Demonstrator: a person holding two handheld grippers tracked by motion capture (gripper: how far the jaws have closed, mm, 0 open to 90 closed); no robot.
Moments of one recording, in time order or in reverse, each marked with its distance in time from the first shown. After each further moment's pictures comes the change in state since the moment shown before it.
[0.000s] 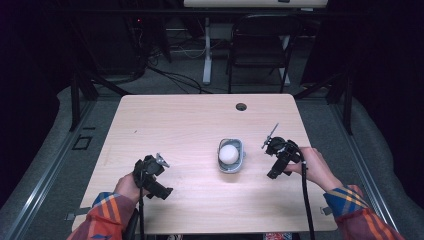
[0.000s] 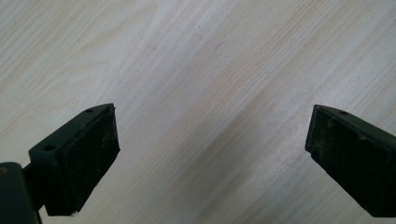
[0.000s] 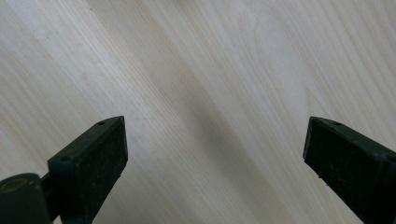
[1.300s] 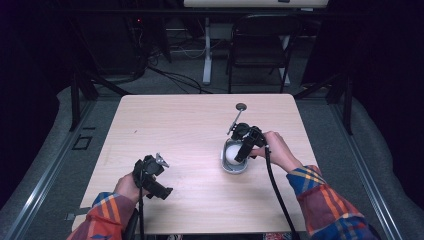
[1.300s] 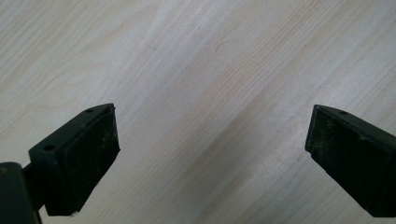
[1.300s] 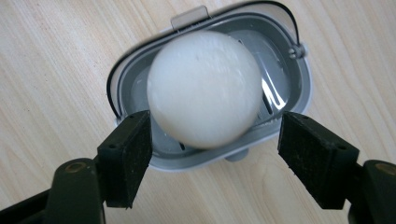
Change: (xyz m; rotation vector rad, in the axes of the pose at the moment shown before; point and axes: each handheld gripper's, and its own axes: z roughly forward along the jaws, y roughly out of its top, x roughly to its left) left arm 0.000 0.000 0.000 -0.003 -0.001 -0.001; right arm 0.018 0.104 0.004 -0.073 0.023 -0.098
